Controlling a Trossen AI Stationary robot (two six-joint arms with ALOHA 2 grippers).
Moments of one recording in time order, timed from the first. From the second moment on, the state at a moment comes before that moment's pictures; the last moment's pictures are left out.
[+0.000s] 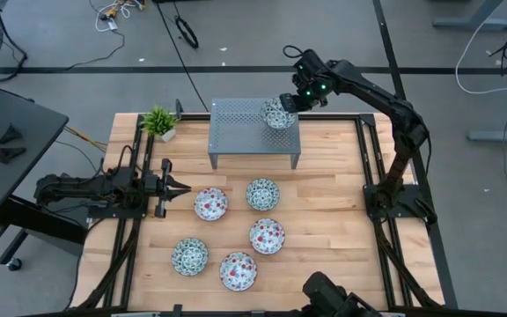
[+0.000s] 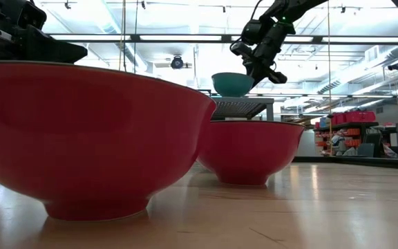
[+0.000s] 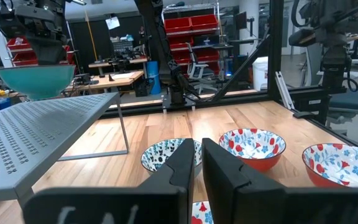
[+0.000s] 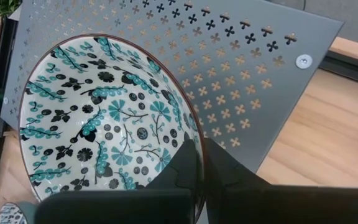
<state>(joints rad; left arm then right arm) -0.04 0.01 0.01 0.06 -0.02 0.09 -0.76 1.79 1.76 -1.08 -0.30 0.49</state>
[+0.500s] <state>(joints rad) -0.04 0.01 0.01 0.06 -0.02 0.09 -0.76 1.82 1.75 -1.13 -0.30 0.47</state>
